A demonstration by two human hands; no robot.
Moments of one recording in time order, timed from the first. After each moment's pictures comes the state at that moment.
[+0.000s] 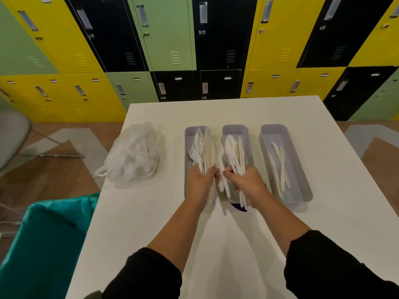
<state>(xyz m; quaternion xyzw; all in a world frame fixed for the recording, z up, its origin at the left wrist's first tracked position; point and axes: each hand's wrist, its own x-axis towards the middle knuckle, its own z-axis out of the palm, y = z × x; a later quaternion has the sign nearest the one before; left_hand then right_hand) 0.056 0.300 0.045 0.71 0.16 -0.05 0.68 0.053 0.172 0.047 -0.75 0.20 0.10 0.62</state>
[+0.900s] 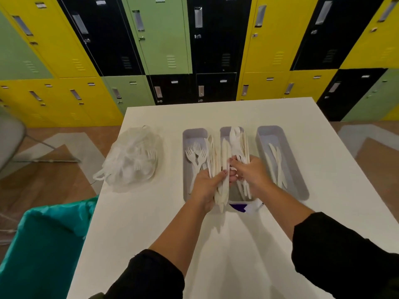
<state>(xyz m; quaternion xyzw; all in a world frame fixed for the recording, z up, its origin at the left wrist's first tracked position) 0.051 0.289 0.049 0.53 0.13 -0.21 0.81 0.069 0.165 0.063 -0.69 0.22 0.05 0.68</state>
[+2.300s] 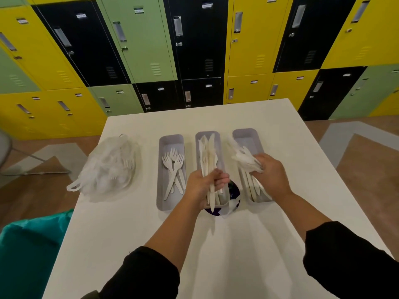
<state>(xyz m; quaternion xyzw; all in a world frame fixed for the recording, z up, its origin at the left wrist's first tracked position) 0.056 0.227 0.063 0.56 0.15 -0.23 0.78 0.050 0.038 0.046 -0.92 0.00 -0.13 0.38</state>
